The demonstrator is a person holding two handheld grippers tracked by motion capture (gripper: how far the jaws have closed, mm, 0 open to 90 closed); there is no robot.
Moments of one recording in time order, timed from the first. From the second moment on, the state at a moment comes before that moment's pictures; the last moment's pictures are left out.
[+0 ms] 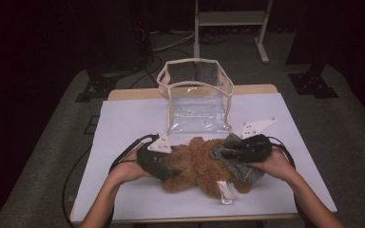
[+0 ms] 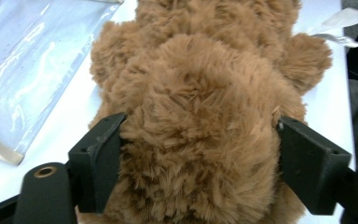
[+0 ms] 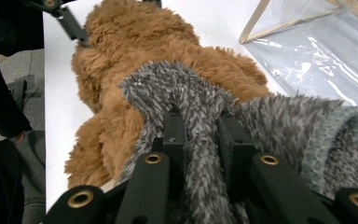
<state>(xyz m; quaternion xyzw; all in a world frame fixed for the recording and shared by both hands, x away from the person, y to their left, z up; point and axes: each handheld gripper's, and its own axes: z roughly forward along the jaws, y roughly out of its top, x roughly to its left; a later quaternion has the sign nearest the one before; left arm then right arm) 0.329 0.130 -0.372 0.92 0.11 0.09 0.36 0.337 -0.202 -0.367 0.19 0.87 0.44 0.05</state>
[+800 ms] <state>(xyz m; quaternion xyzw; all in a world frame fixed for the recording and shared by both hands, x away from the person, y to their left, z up) 0.339 0.137 -0.380 0.92 0.12 0.06 0.38 0.331 -0.186 -0.352 0.17 0.88 0.44 0.06</state>
